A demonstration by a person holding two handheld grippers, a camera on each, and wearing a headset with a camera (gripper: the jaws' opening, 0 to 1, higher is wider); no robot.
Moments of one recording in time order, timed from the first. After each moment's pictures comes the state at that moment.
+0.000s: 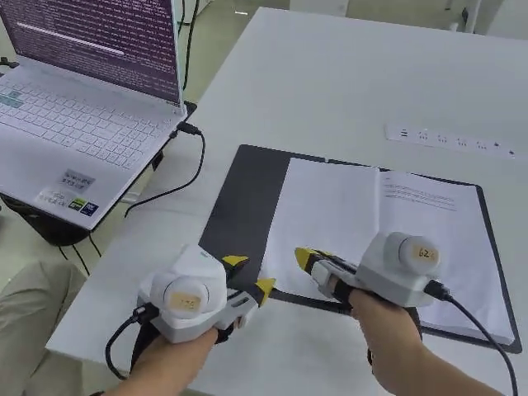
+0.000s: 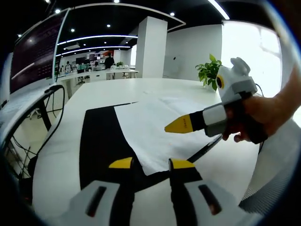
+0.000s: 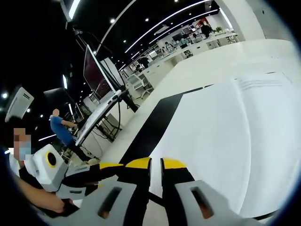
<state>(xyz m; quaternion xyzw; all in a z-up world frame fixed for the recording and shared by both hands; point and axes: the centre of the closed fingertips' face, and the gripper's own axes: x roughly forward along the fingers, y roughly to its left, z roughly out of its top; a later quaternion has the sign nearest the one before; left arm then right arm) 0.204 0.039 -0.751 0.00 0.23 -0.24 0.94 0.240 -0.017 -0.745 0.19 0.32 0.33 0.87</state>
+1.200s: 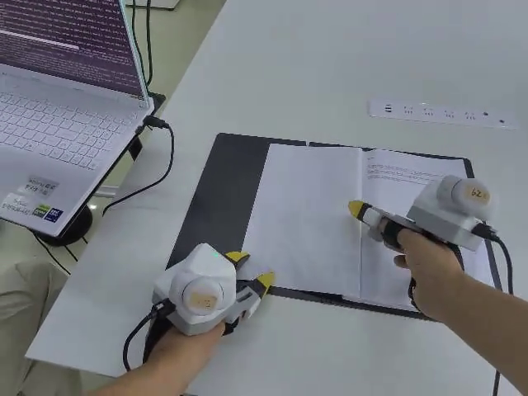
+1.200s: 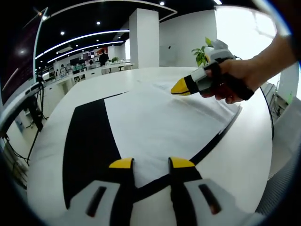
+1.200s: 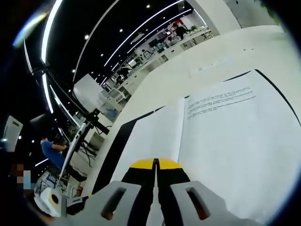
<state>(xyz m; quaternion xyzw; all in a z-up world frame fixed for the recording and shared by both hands) 0.221 0.019 -0.787 0.06 0.26 -0.24 0.93 0.336 -0.106 -0.760 0.26 0.34 0.24 0.87</state>
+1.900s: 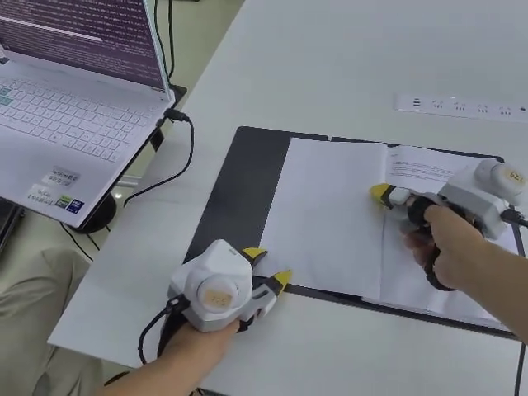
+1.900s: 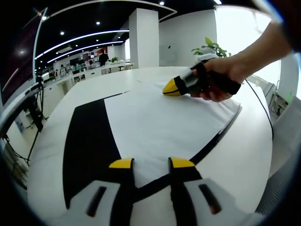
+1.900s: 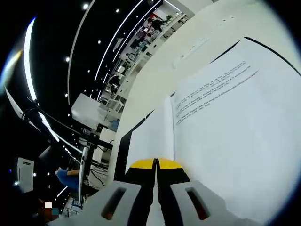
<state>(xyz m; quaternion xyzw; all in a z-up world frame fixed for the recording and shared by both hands) 0.221 0.017 -0.789 0.06 0.26 -0.24 0.93 0.360 -0.105 -0.765 0.39 0.37 0.21 0.82</state>
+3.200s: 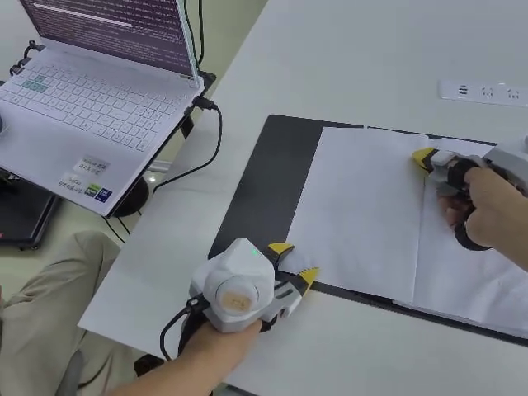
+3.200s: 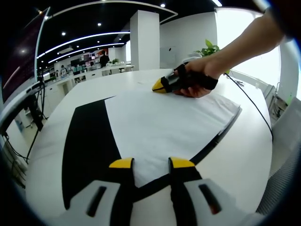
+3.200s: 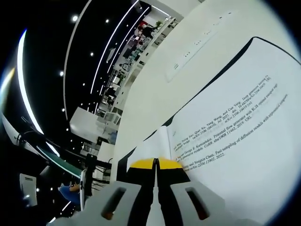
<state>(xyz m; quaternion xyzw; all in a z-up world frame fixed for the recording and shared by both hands) 0.221 0.018 -0.788 0.05 0.25 -0.24 0.94 0.426 -0.107 -0.768 0.43 0.35 0.17 0.82</state>
